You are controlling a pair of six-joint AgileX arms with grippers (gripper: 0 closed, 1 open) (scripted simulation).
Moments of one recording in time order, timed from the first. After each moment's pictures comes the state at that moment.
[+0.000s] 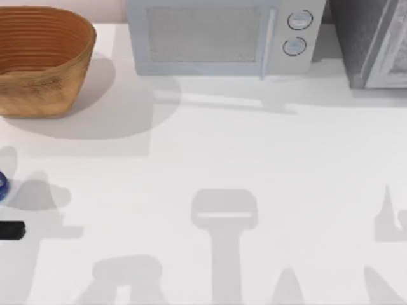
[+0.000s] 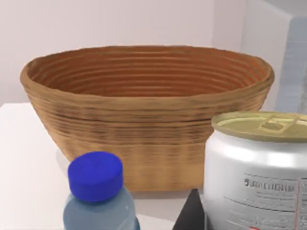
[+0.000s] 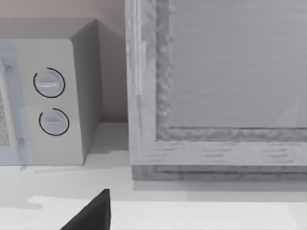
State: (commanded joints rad) left arm 0.01 0.14 0.03 0.04 0.04 0.00; right arm 0.00 0.00 0.00 0.00 0.00 0.00
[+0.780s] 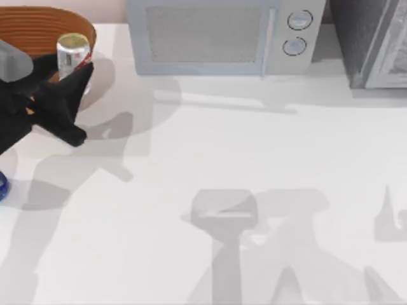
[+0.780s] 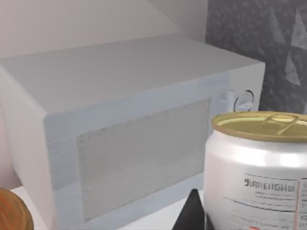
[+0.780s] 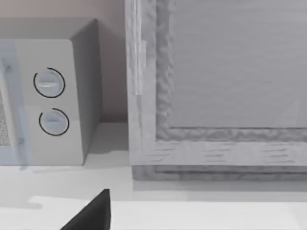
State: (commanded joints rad) left arm -0.13 1.12 0.47 0.58 0.51 0.03; right arm 0.00 0.00 0.00 0.00 0.00 0.00
